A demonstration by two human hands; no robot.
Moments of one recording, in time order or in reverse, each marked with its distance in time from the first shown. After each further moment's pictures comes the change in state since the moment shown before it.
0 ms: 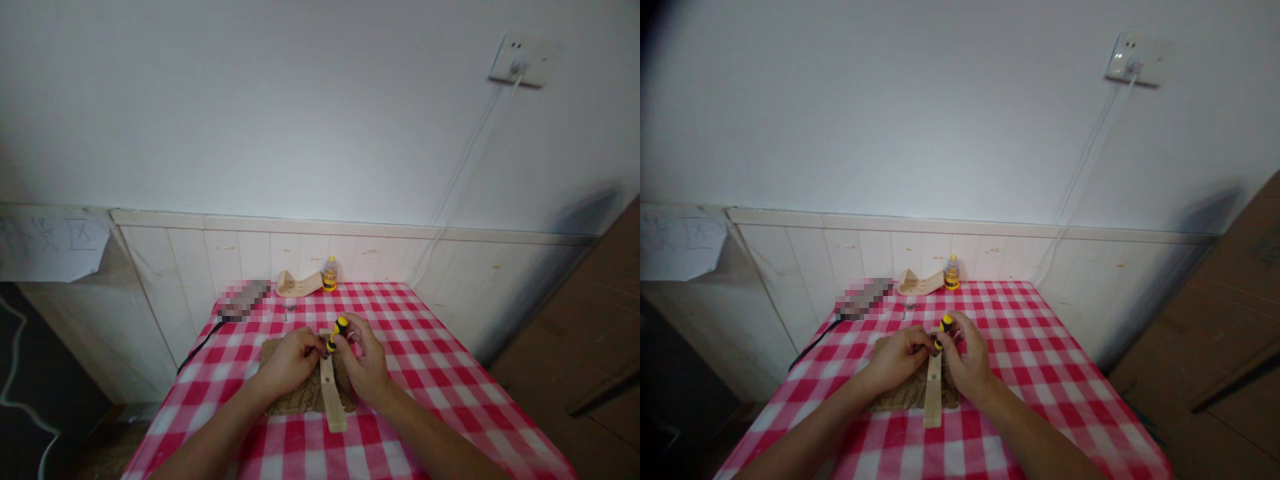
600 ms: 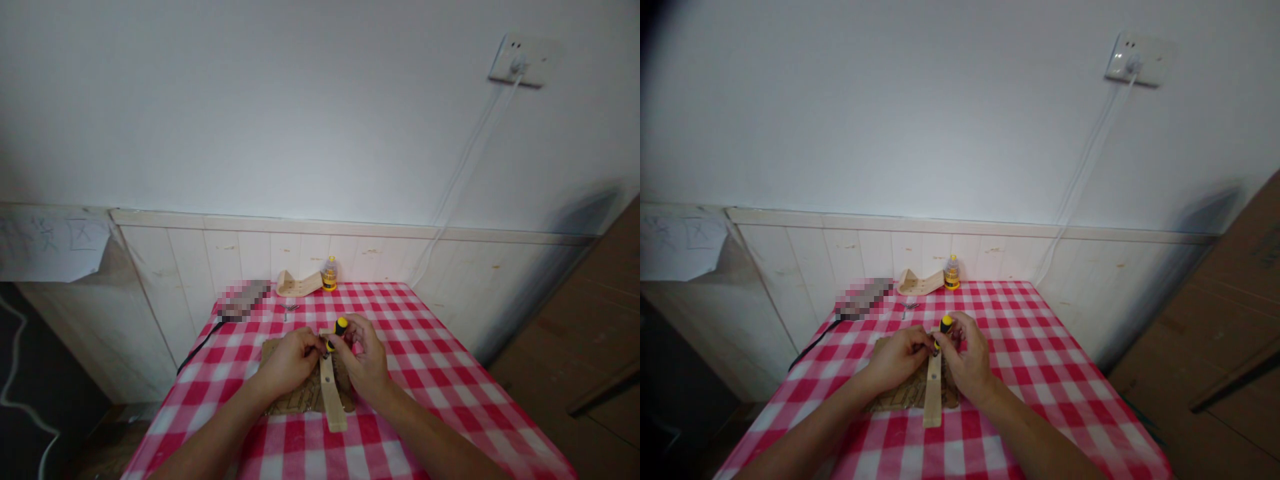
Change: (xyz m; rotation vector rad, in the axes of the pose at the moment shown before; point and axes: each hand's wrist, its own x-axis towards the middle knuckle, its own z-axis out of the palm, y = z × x) left_hand 0.002 0.000 0.000 -0.018 -0.010 0.013; right_hand 0.000 0.004 0.003 0.025 0.025 0.027
